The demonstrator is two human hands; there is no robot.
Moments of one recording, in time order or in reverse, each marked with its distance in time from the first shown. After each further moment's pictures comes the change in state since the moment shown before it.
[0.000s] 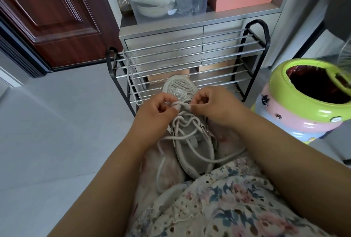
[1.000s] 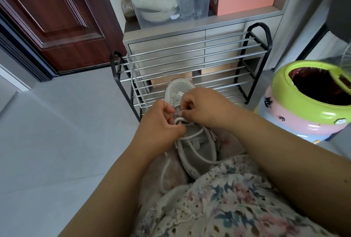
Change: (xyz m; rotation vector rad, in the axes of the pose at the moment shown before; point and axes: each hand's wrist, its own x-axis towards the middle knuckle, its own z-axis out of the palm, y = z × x) left_hand -0.017 0.009 0.001 0.163 -0.011 -0.044; right_hand 0.010 -0.020 0.006 -0.457 -0.110 -0.260
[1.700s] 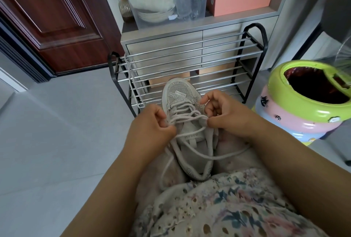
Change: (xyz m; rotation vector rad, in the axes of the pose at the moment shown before) left_hand -0.011 -0.006 -0.003 0.127 0.106 0.007; right_hand -0.046 0.040 0.006 0.816 0.017 0.174
